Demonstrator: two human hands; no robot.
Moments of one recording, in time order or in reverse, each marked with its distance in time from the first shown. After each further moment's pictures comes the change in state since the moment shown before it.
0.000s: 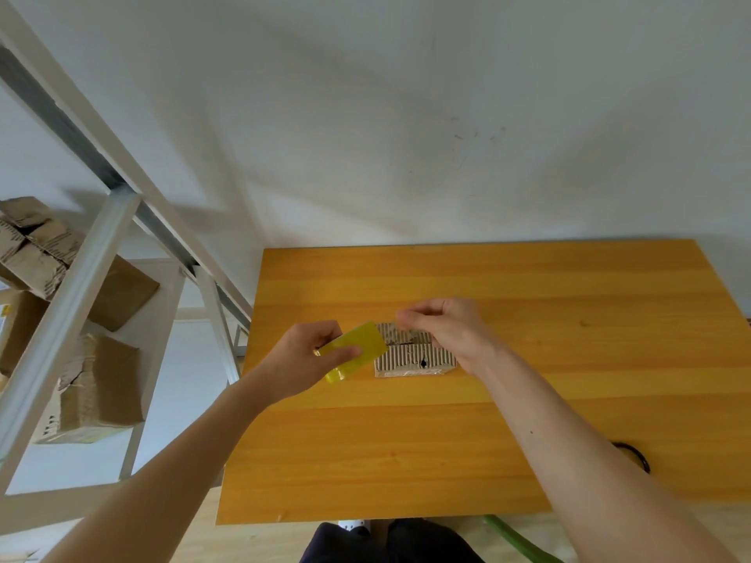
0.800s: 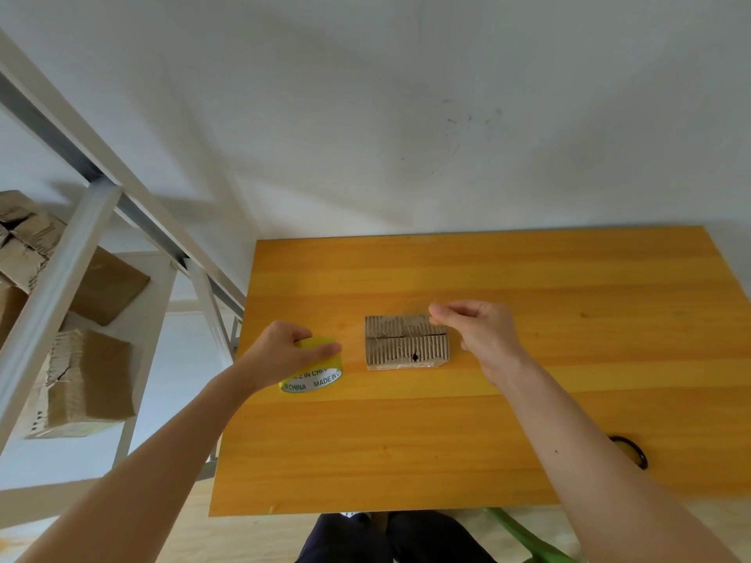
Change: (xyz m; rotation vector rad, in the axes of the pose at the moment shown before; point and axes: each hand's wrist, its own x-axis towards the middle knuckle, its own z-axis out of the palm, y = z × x) left_hand 0.014 -0.025 0.003 0.019 -0.044 -0.327; right_hand -0.004 0.027 -0.041 0.061 0.258 -0.030
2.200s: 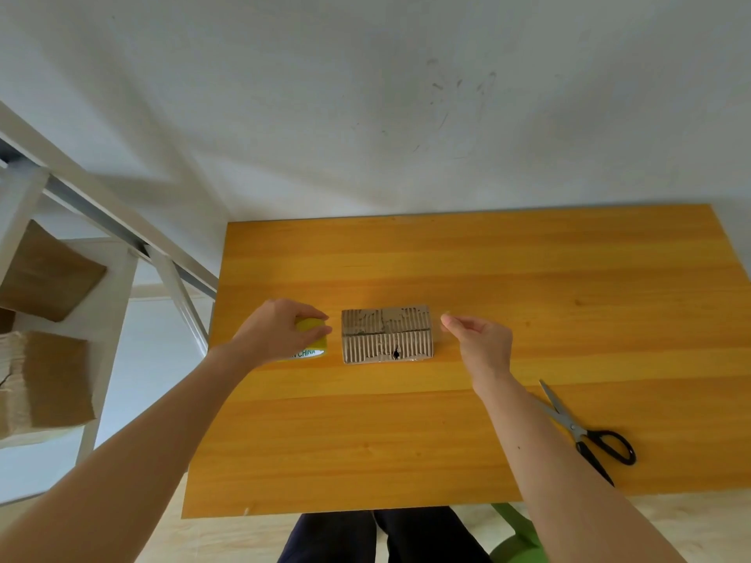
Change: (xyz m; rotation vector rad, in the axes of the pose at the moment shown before) left_hand 0.060 -0.001 0.019 0.437 0.004 0.110; right_hand 0.054 0.082 -0.018 0.011 0.278 0.107
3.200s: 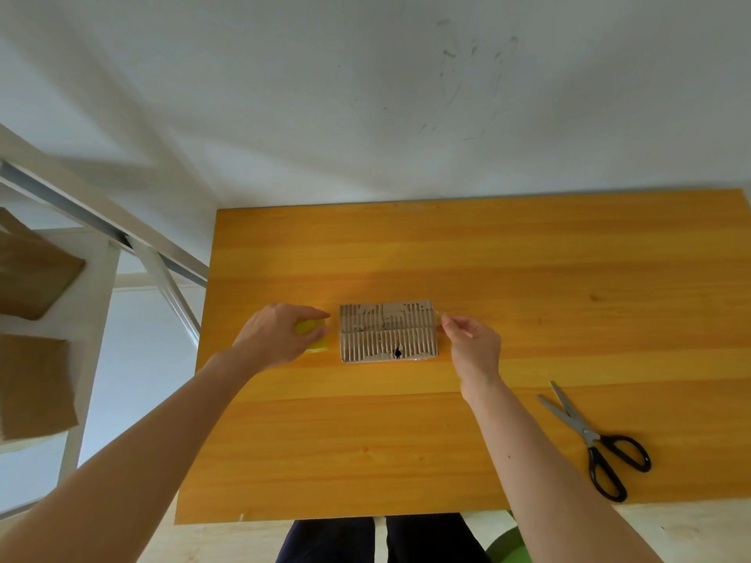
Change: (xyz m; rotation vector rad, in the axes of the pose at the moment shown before) left_hand 0.018 -0.017 0.026 0.060 -0.014 -0.065; right_hand 0.013 0.019 0.024 0.045 0.002 0.049
